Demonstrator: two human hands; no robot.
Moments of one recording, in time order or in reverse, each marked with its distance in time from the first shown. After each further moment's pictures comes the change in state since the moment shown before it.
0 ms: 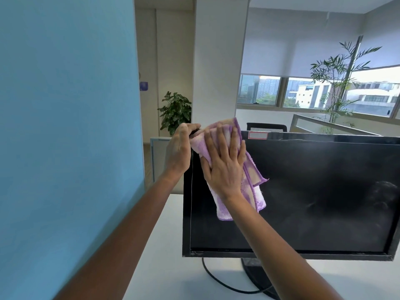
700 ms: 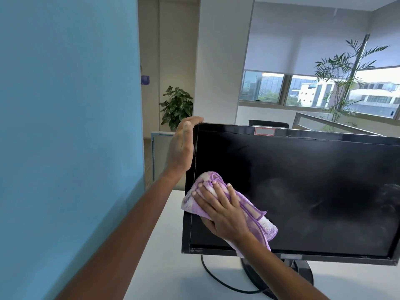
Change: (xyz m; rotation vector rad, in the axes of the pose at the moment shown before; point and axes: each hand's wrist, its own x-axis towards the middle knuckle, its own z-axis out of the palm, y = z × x) left_hand 0.000 -0.013 0.003 0.000 -0.007 0.107; right_hand -0.111 0.017 0.012 -0.096 -0.220 -0.482
